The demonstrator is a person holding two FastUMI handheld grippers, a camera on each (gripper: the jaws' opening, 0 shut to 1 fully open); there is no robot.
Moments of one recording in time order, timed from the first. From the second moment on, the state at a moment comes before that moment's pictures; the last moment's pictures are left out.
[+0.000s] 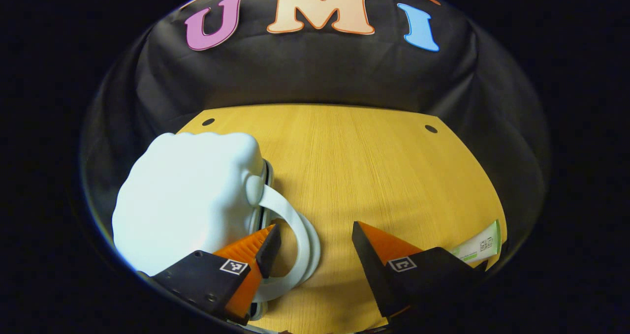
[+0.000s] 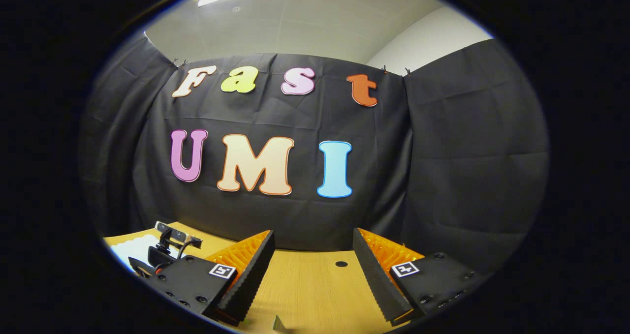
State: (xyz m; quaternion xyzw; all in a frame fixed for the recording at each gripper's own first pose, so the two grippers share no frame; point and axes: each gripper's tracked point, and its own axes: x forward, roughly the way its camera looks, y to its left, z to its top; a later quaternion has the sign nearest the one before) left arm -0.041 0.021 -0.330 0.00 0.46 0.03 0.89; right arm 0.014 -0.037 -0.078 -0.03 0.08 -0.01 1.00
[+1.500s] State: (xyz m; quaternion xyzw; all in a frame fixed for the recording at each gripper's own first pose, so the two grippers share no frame) left arm -0.029 0.047 -0.273 -0.01 0.48 0.01 0.88; right arm 0.011 -0.026 -0.087 0.00 0.08 0.01 1.00
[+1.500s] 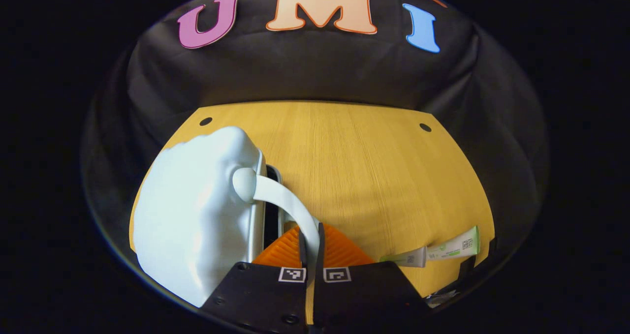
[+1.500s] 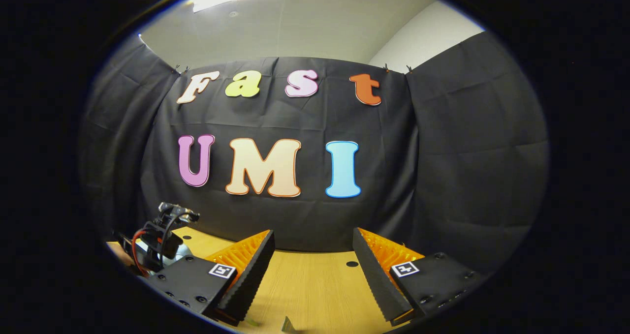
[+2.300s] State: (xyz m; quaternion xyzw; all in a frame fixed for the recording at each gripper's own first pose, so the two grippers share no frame) left arm -0.006 0.144 -0.150 0.00 0.40 0.01 0.91; right arm 0.026 0.018 -0.099 0.02 0.08 0.02 1.00
